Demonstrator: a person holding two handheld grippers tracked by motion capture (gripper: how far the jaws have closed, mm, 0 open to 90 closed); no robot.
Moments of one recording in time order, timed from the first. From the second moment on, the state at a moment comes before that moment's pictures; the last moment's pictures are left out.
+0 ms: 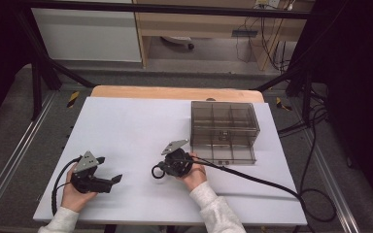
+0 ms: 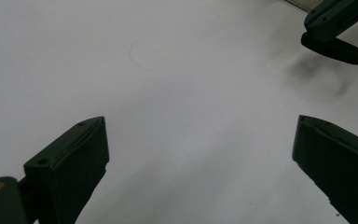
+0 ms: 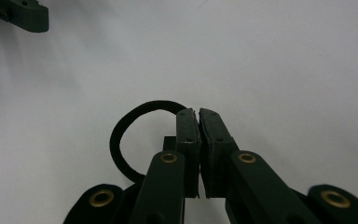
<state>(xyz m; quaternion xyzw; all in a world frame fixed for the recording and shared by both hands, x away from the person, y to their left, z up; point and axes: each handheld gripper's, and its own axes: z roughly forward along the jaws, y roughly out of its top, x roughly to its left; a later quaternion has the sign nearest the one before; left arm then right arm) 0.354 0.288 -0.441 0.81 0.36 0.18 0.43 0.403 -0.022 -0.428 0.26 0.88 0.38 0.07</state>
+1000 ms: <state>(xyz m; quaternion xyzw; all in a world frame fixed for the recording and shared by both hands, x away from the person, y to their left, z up) 0.354 0.288 -0.440 0.81 0.36 0.18 0.43 0.396 -0.037 -0.414 0.26 0.88 0.38 0.08</state>
